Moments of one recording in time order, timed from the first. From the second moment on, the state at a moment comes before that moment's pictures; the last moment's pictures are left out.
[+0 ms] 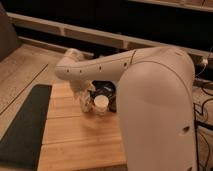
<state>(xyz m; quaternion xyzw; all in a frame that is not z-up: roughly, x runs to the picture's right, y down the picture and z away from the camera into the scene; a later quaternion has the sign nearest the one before) -0.115 0.036 0.763 -0.16 0.17 0.53 0.82</state>
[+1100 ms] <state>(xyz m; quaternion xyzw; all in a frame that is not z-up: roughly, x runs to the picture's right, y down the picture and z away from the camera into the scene) -0.169 0.088 0.817 -0.28 0.18 0.51 0.79</state>
